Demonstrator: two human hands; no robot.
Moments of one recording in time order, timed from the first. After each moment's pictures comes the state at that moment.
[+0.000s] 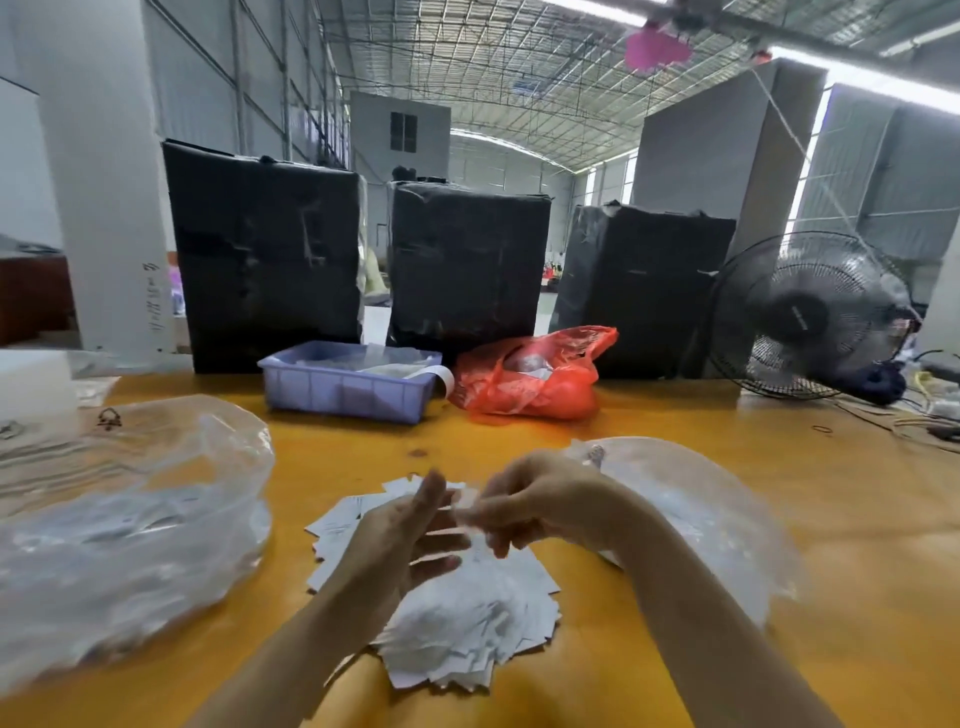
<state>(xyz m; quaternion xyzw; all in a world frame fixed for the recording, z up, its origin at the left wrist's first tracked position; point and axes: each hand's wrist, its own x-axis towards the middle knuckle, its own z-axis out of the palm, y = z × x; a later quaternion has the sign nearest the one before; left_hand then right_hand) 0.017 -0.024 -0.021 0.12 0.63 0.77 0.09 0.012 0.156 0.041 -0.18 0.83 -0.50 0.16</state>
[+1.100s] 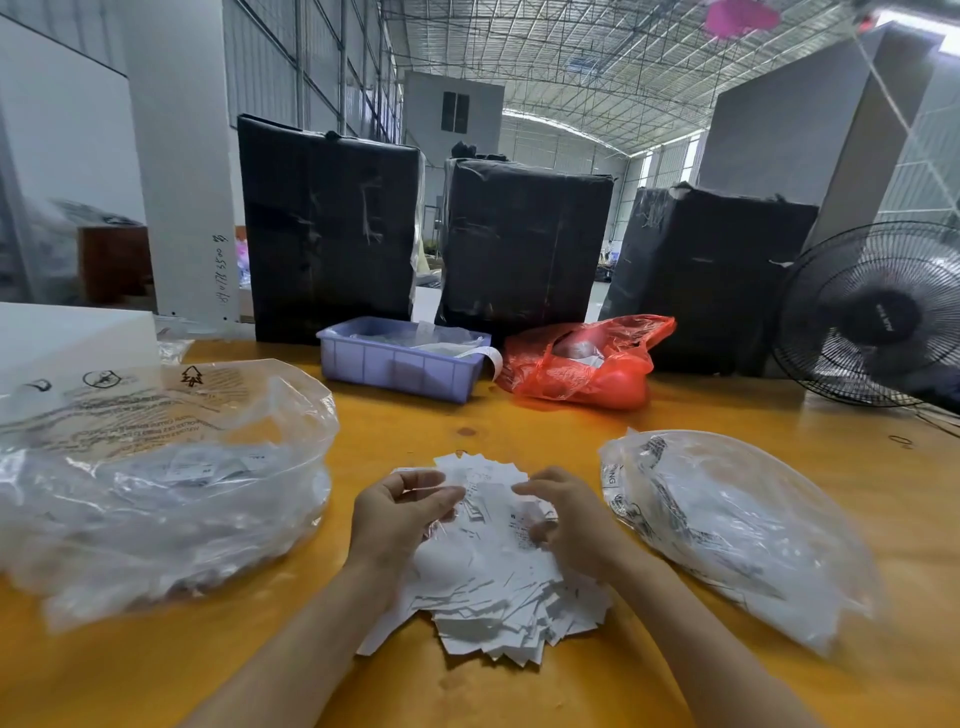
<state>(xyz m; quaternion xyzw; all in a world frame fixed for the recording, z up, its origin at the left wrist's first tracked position) 0.001 -0.050 -0.042 -0.05 0.58 0.81 -0.08 -0.028 0.141 -0.039 -0.14 0.96 -0.22 -0.08</state>
